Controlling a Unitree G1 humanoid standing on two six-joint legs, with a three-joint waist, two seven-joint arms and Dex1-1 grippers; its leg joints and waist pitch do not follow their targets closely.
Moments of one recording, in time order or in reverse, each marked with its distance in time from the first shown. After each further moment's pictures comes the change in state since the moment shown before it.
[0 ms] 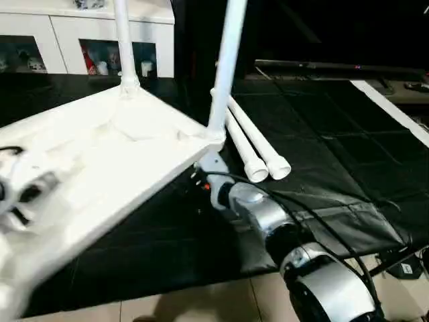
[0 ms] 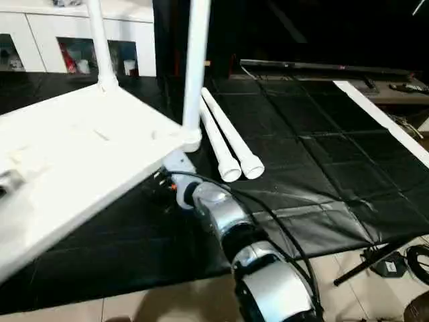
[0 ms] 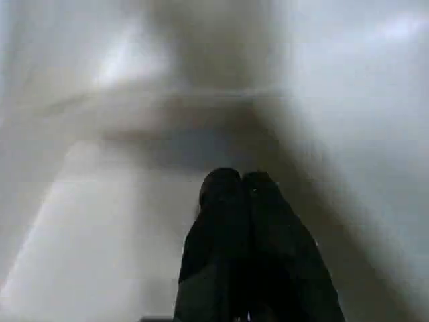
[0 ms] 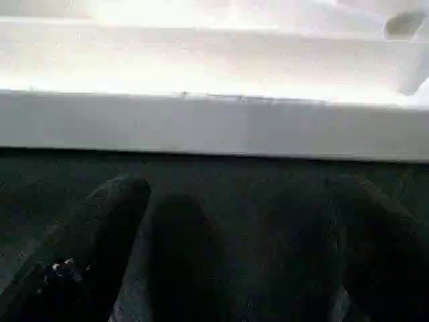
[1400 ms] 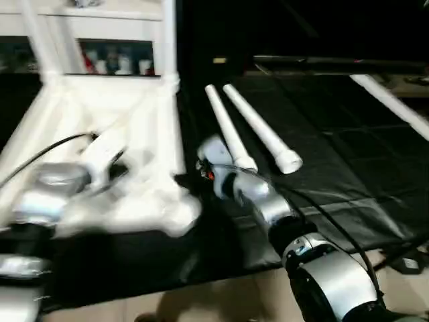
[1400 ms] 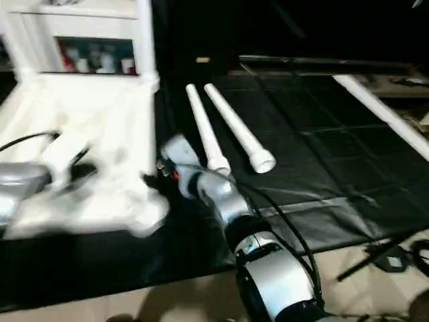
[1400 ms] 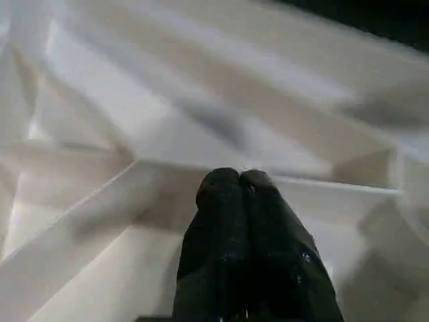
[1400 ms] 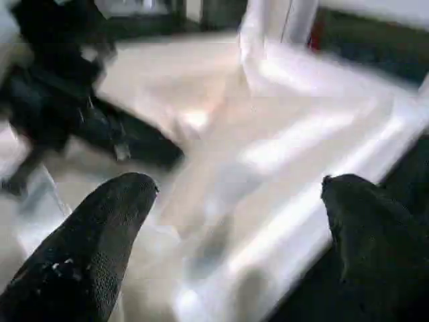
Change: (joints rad) left arm -0.205 -0.451 0.059 0.107 -0.145 -0.062 0.325; right arm -0.058 -0.026 -0.079 -0.094 0.047 -0.193 0.118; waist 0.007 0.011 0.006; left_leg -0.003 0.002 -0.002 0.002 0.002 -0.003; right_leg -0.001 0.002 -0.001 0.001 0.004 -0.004
